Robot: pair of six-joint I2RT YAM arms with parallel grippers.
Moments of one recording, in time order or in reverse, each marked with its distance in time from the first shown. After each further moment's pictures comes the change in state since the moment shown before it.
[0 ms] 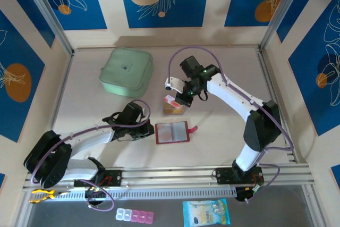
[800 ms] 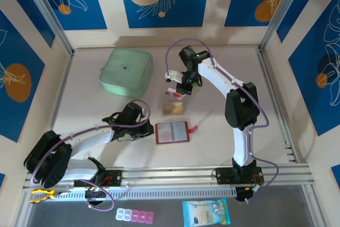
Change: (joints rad) left arm 0.007 0.000 -0.010 0.014 0.000 0.015; right arm -0.089 0.333 0.315 -0.149 0.005 -0.236
